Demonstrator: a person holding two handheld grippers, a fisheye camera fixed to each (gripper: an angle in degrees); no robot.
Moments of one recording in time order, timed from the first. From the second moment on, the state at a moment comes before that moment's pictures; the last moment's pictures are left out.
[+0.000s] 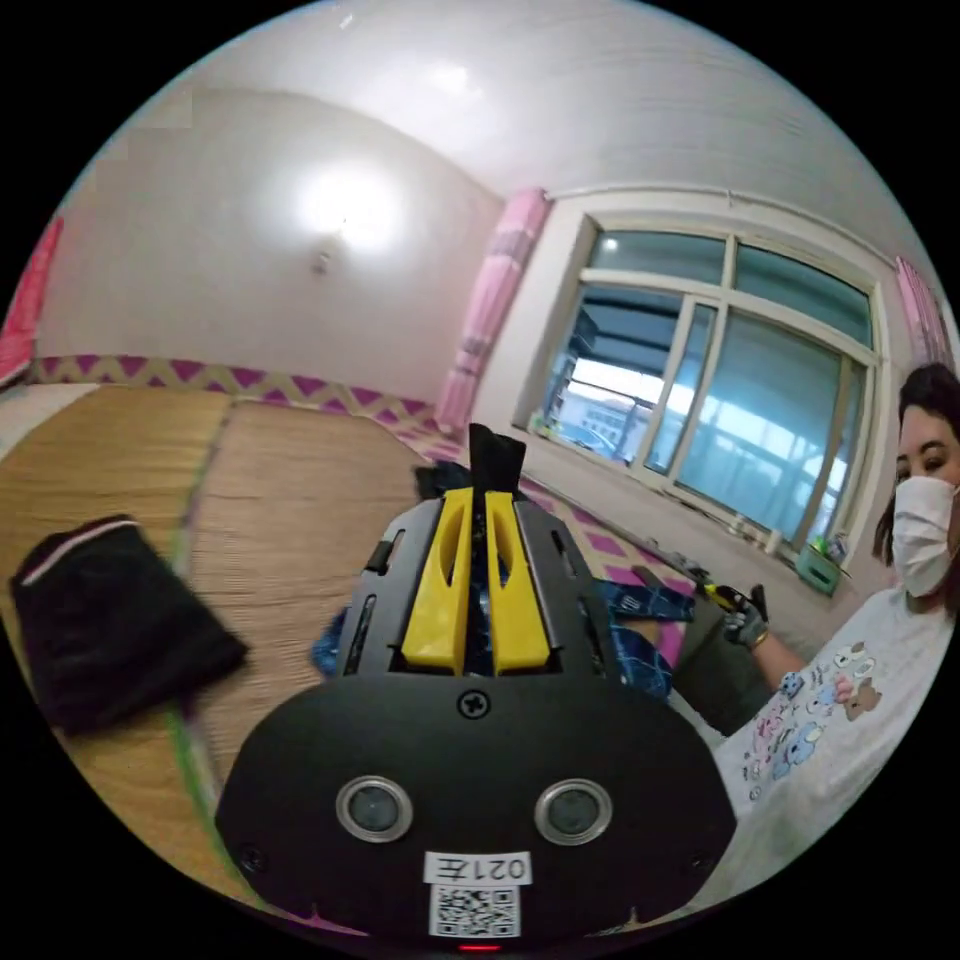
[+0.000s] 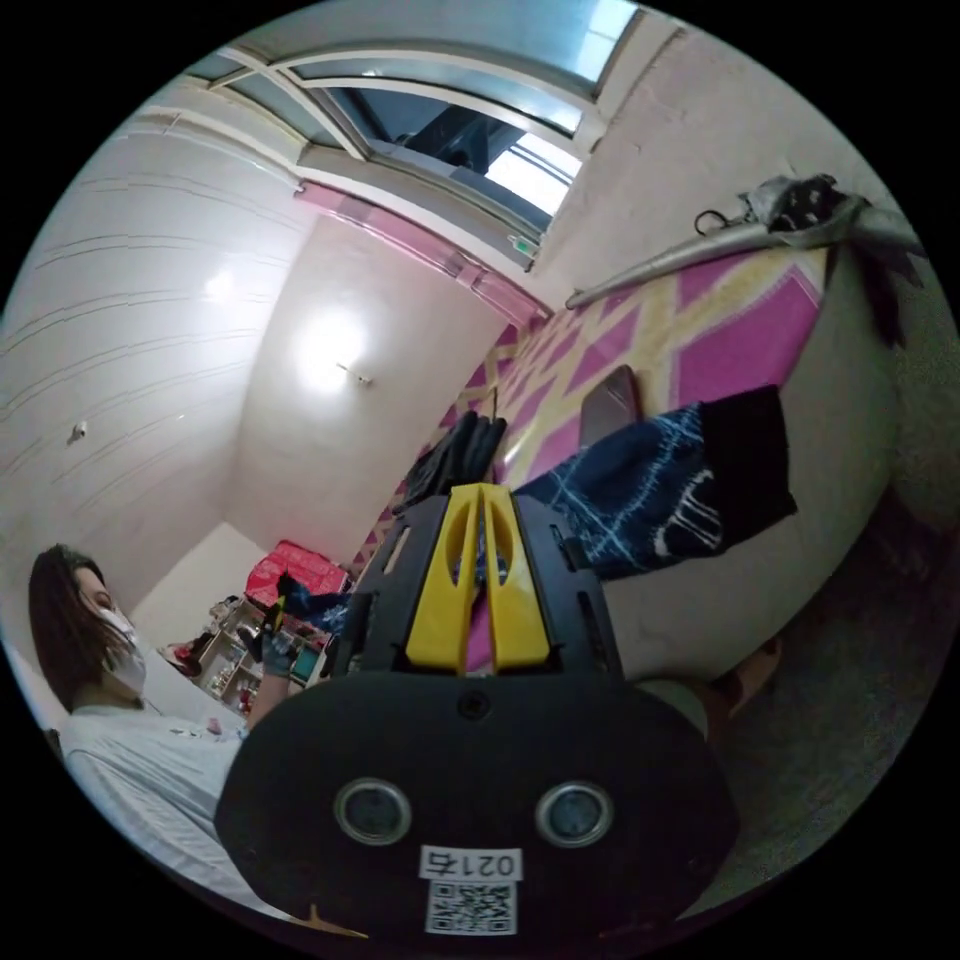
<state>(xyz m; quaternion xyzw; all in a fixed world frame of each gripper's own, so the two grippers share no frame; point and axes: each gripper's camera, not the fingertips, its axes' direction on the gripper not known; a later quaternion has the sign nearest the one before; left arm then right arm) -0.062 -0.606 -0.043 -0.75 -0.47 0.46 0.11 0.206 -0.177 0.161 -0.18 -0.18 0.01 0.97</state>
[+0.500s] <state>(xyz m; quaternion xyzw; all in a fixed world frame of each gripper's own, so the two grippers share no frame) 0.364 -0.796 0.155 -0.36 -0.60 0.62 0.35 0.060 -0.119 0.237 -0.26 -0.26 -0.04 0.93</state>
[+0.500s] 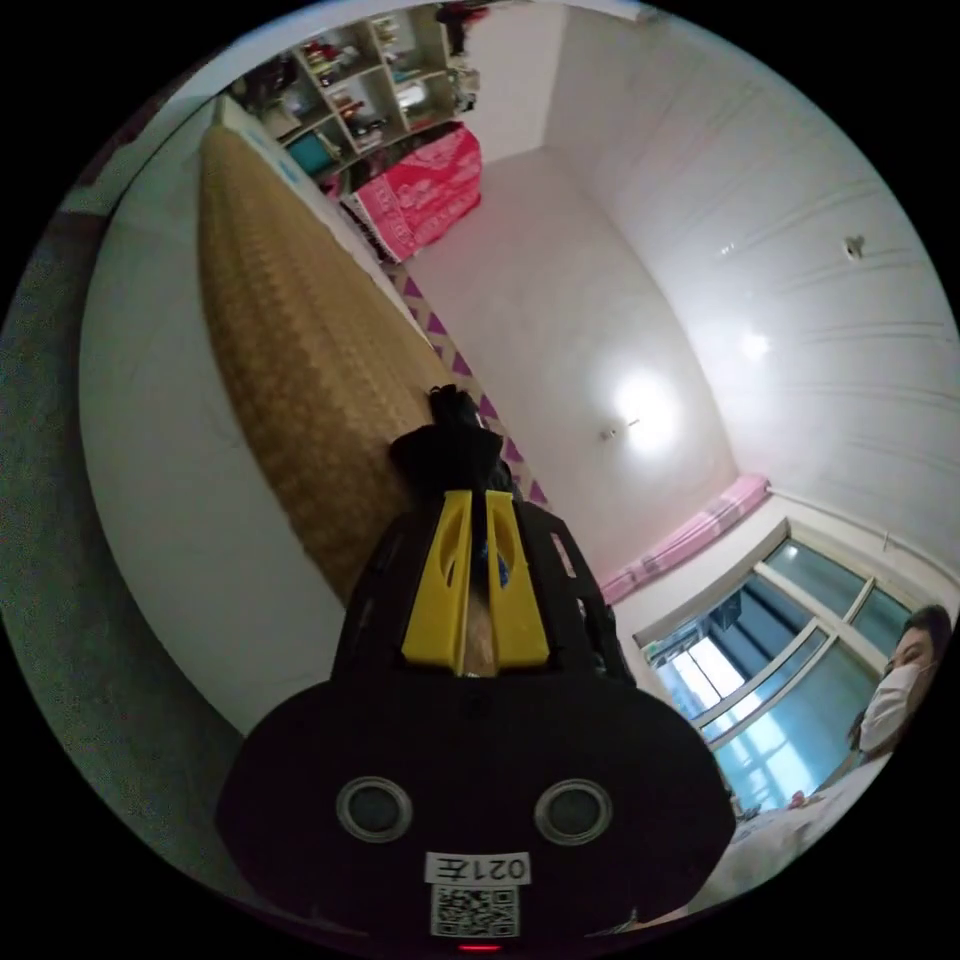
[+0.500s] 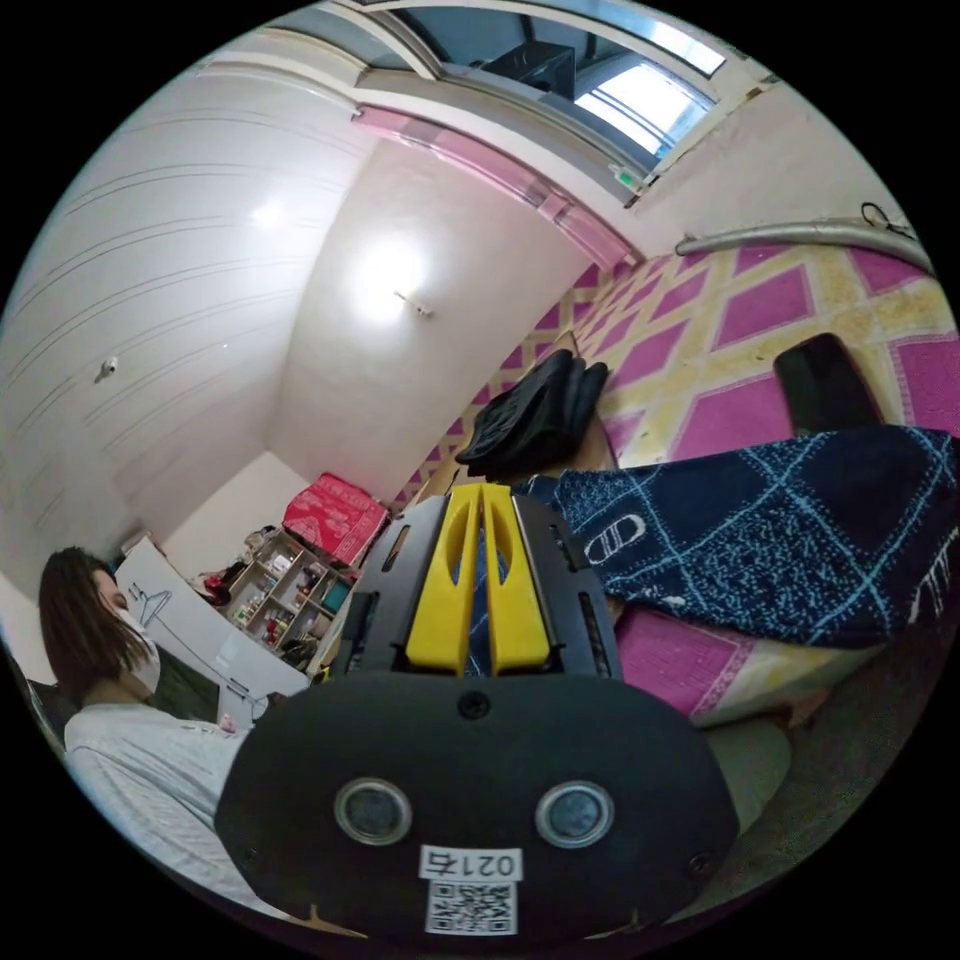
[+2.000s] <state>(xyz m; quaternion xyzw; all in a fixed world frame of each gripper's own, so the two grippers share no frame) 0.306 -0.817 0.195 -0.31 -0.70 0.56 0.32 0.030 -0.018 0.283 -0.34 -0.27 -0.04 0.90</state>
